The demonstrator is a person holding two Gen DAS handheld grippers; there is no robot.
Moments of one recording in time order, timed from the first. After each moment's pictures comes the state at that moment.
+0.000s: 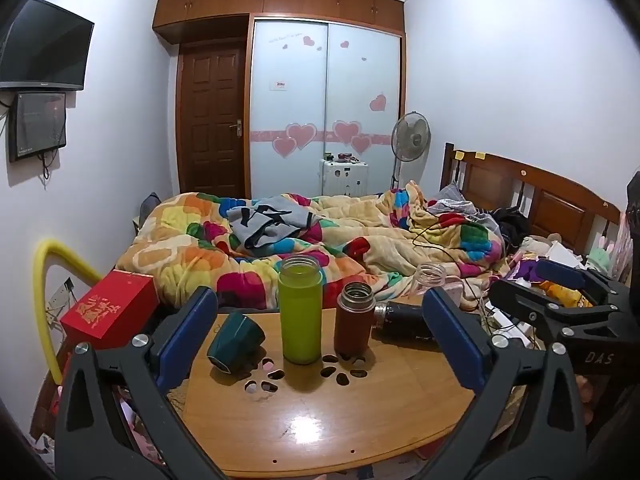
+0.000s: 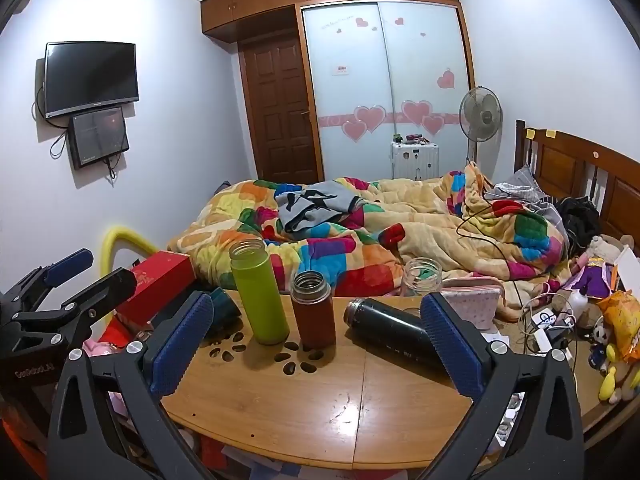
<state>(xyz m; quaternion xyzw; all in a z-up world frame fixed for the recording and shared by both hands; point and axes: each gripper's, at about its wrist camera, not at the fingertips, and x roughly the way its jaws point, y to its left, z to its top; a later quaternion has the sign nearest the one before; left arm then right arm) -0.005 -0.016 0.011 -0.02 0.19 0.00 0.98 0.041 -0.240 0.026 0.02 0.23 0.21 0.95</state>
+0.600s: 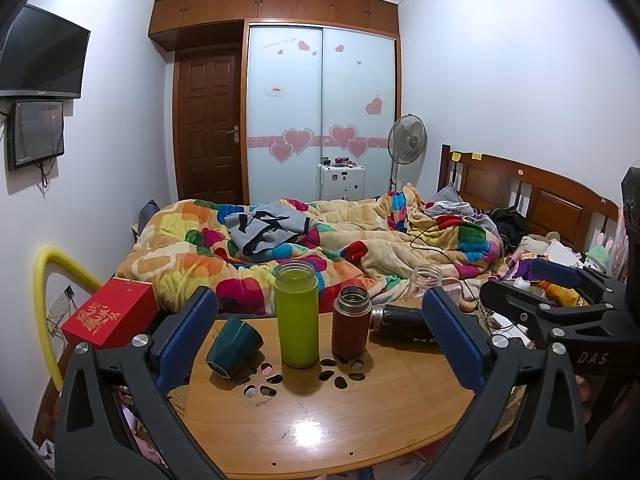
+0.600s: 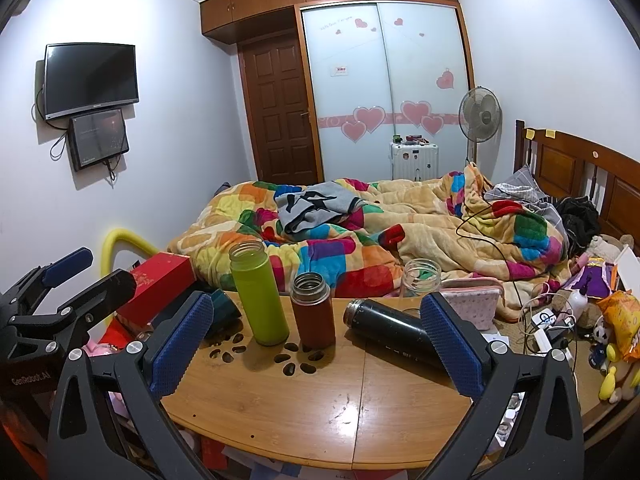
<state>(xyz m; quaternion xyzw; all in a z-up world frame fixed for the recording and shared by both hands) -0.011 -0.020 0.015 -0.01 0.18 0.00 0.98 0.041 -0.239 0.026 0.03 0.23 0.21 0.95</state>
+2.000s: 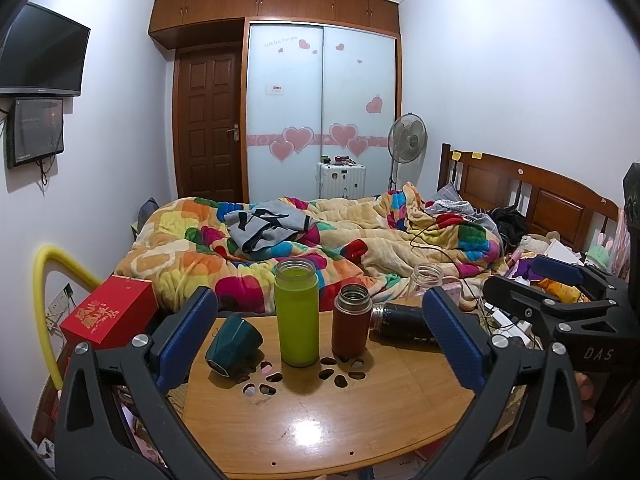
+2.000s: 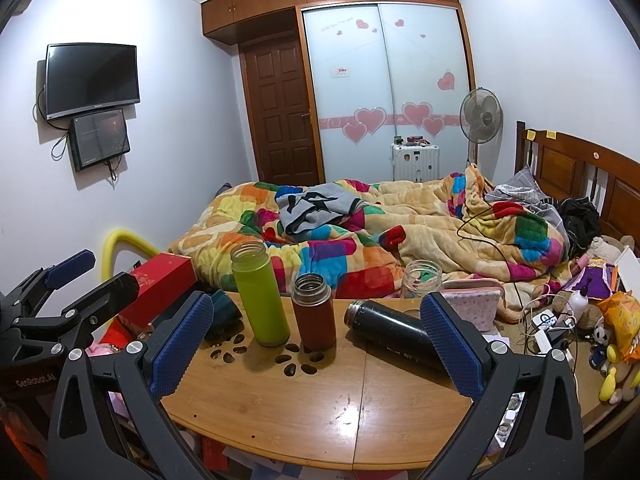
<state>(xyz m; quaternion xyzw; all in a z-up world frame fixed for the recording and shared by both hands) -0.011 -0.017 0.010 -0.01 0.18 0.00 0.98 0.039 -0.239 0.035 0.03 0.23 0.21 0.95</state>
